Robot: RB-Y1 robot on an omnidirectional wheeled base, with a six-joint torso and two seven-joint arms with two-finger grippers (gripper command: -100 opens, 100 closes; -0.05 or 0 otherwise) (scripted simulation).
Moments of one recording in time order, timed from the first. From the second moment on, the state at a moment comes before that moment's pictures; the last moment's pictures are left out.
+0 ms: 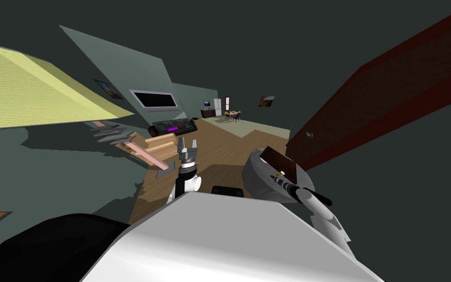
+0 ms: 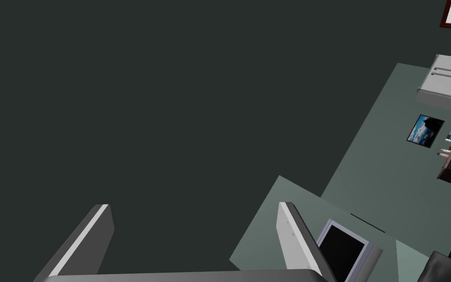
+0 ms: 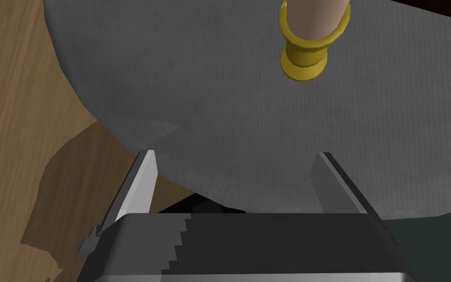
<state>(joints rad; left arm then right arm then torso) 0.49 -0.02 -0.06 -2.25 0.04 -0.60 0.05 0.24 -0.36 -0.54 -1.38 -0.90 0.79 -1.29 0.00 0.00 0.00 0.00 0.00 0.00</state>
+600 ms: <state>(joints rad) 0.49 -0.02 -0.06 -2.25 0.04 -0.60 0.05 0.25 -0.40 -0.53 -1.42 -0.88 0.92 -1.39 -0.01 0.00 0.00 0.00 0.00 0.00</state>
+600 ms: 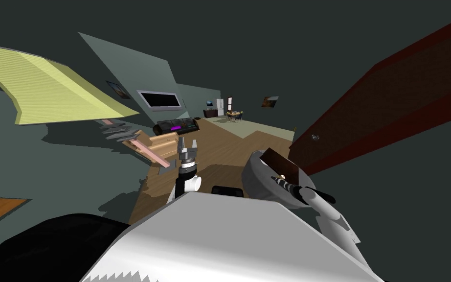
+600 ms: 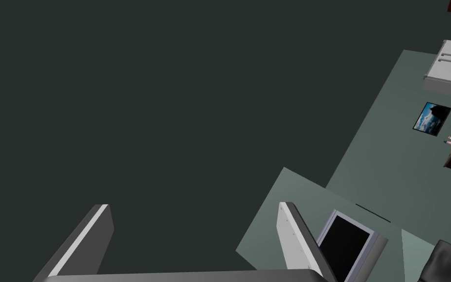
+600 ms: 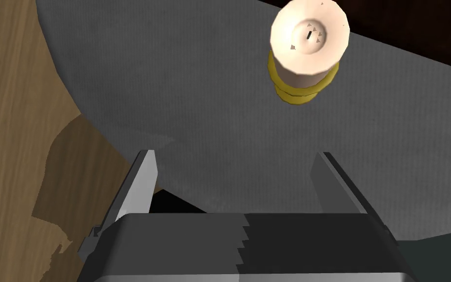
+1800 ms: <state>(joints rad) 0.49 -0.02 -0.06 -2.25 0.04 -0.60 0.05 0.24 -0.41 -0.51 -1.41 -0.85 0.96 -1.43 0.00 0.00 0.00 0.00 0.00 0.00</state>
